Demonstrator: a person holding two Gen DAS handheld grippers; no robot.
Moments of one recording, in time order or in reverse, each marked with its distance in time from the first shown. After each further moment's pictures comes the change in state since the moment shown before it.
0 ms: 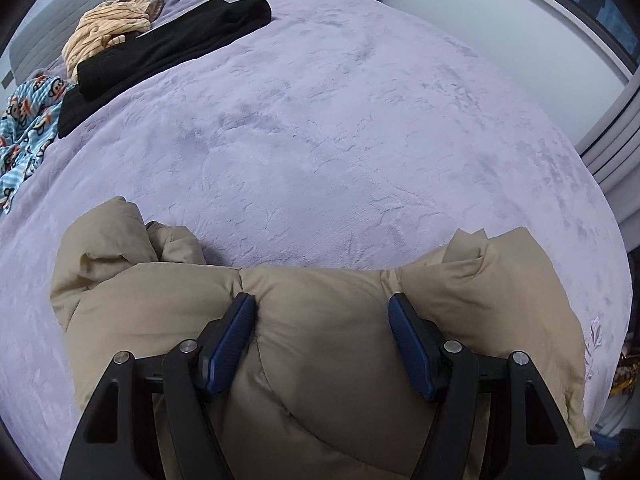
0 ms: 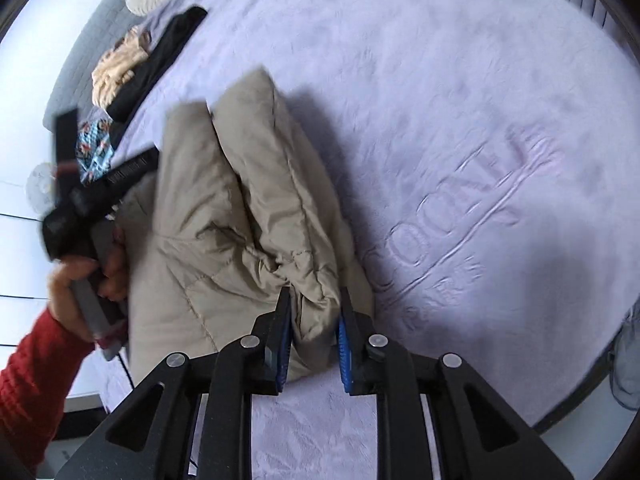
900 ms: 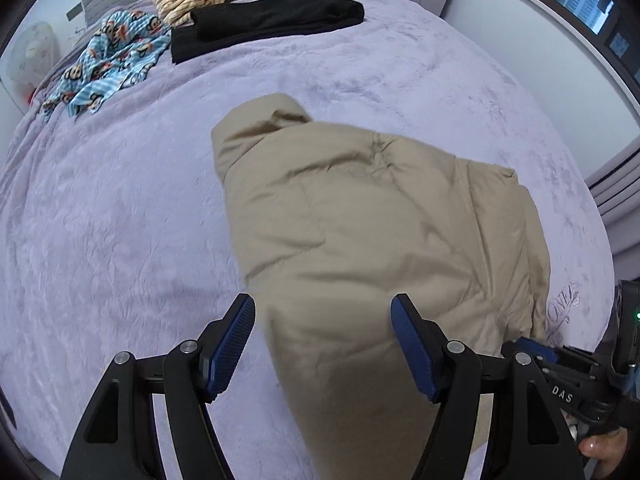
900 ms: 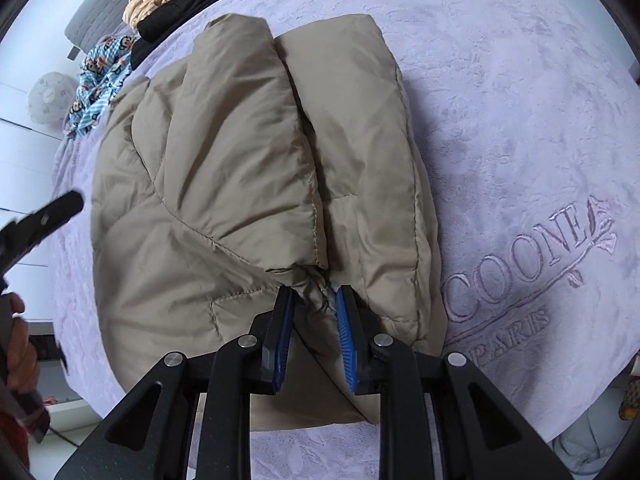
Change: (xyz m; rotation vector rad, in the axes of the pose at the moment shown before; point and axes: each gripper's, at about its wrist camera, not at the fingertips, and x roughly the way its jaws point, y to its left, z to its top) left arm -0.127 0.077 -0.113 -0.221 0.051 0.063; right arm 0.076 0.081 0.015 -0.275 0.143 -0.090
